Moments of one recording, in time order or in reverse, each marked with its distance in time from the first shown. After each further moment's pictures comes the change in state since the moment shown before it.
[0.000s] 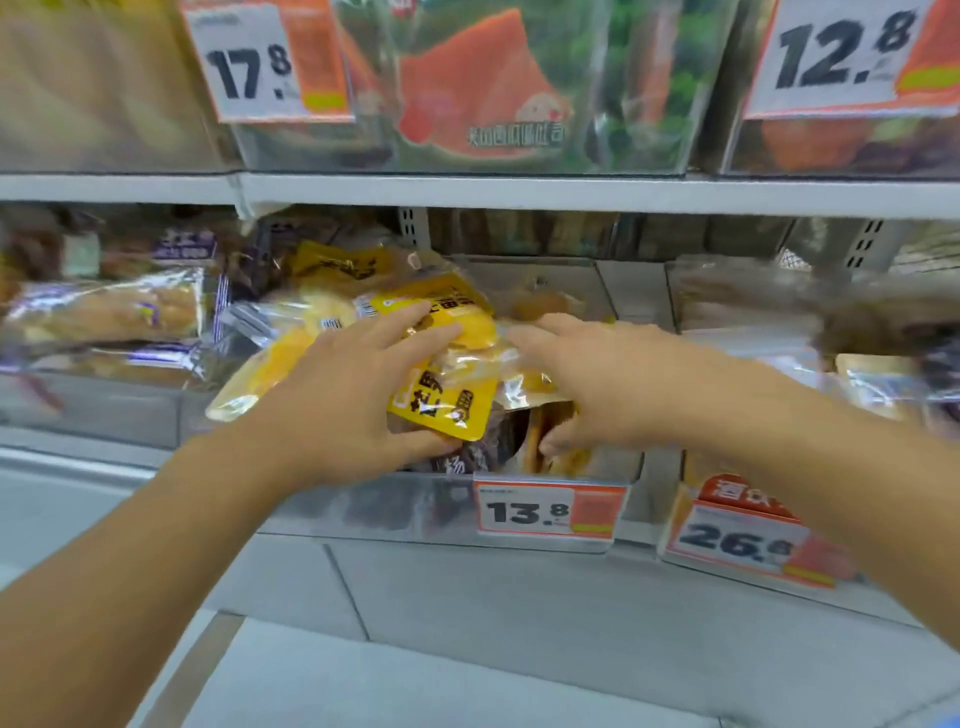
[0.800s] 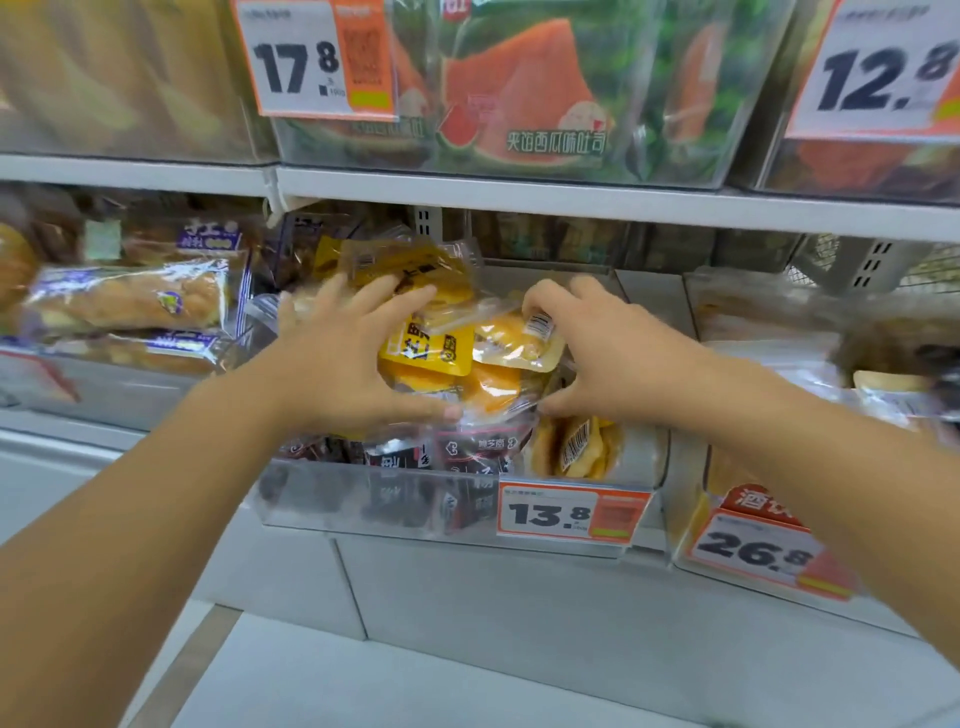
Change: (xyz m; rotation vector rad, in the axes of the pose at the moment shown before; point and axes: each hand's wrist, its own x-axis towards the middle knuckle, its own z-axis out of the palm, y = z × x) left_hand 0.017 -0.040 -0.007 0.003 -0.093 -0.226; right_hand 0.018 -0.010 -0.009 0.187 0.146 0.053
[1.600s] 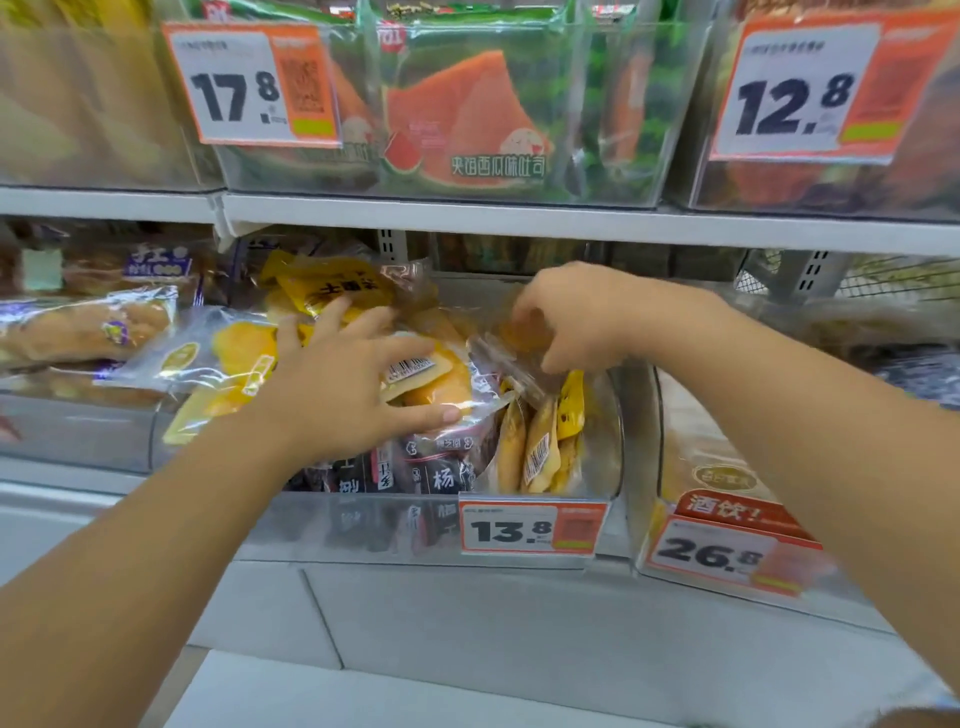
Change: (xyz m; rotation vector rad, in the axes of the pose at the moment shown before) left_hand 0.008 0.033 0.010 0.105 0.088 0.051; right_hand 0.029 0.023 -0.036 -0.153 -0.139 0.042
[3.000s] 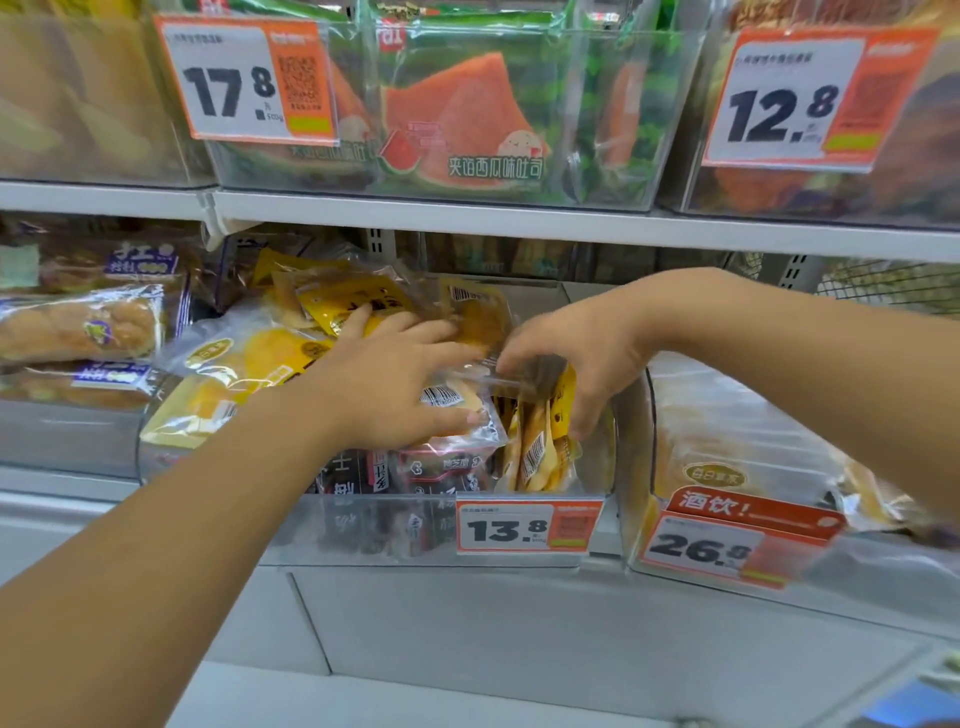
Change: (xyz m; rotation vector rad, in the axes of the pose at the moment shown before) left_hand 0.020 0.022 -0.004 0.027 -0.067 0.256; right_hand 0.002 0.012 0.001 -0.043 -0.438 -0.196
